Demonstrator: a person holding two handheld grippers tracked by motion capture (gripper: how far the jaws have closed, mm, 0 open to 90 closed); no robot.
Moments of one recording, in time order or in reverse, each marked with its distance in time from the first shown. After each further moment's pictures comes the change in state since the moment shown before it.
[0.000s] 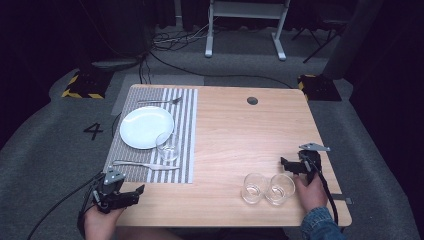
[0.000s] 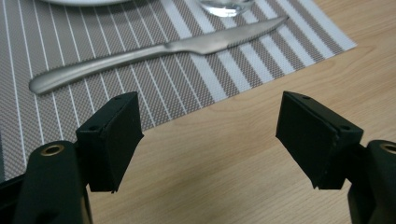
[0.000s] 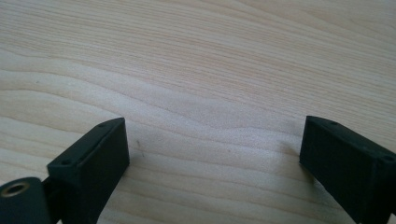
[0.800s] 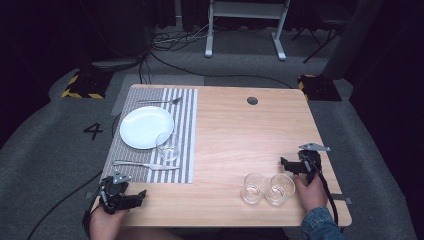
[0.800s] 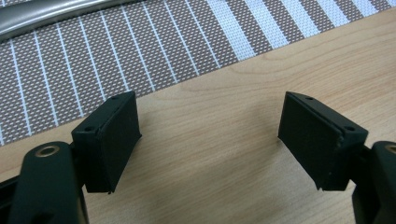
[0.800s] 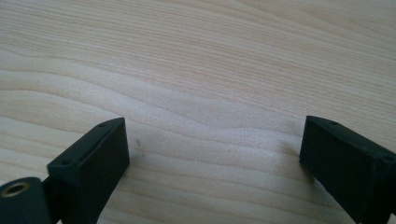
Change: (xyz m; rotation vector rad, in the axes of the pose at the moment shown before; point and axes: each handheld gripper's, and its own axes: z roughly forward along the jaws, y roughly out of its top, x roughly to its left) left arm 0.004 -0.015 0.033 0.098 0.021 -0.018; right arm 0.000 0.000 0.000 0.000 0.000 0.000
